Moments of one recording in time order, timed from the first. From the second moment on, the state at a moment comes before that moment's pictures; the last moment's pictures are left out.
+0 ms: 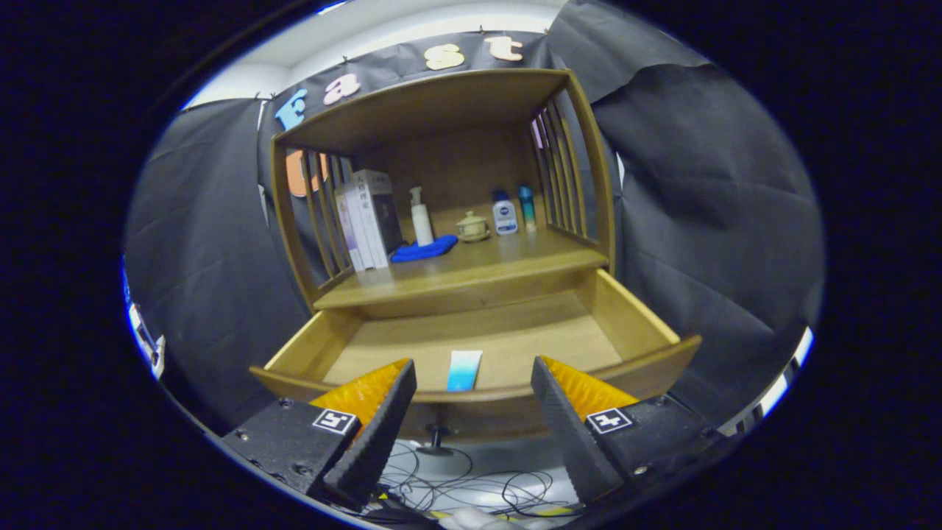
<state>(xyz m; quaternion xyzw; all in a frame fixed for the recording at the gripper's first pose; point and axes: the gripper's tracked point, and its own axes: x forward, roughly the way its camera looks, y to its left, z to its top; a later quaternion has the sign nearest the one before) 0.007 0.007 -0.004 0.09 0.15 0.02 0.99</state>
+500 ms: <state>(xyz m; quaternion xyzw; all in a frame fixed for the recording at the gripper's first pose) 0.103 0.032 0.009 0.08 0.28 0.01 0.96</state>
